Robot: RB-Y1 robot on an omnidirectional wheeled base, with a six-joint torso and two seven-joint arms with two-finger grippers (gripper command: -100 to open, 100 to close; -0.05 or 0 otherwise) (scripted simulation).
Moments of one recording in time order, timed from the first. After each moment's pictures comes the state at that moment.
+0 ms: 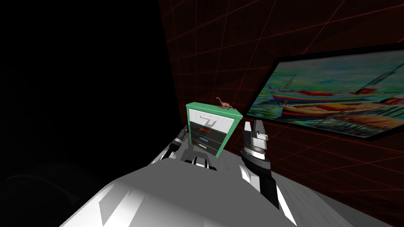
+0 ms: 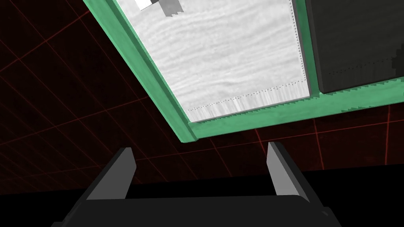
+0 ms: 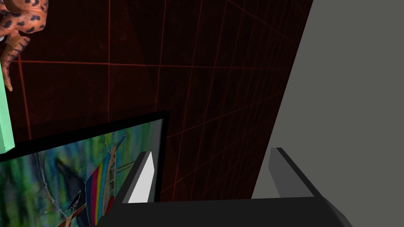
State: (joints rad) left arm 0.37 0.17 -0.10 -1.78 -0.13 -0.43 -0.06; right arm 0.48 -0.02 0.00 -2.38 0.05 -0.54 0.17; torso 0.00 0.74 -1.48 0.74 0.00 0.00
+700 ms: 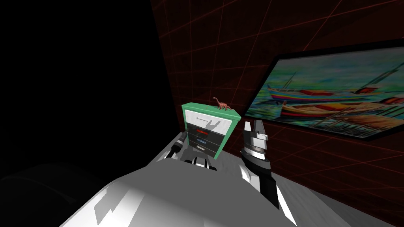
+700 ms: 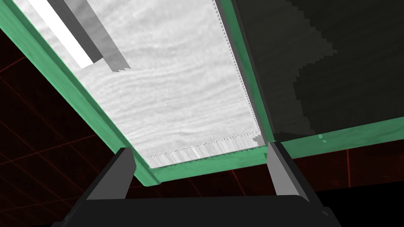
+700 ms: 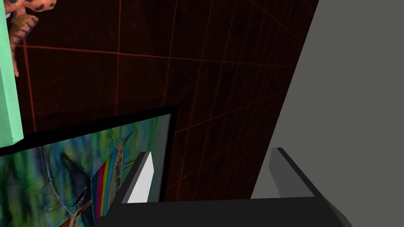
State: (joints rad) left arm 0.32 0.15 -0.11 -1.62 -0.13 -0.43 -0.07; right arm 0.48 -0.02 0.00 -2.38 0.05 -0.54 0.17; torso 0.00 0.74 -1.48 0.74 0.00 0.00
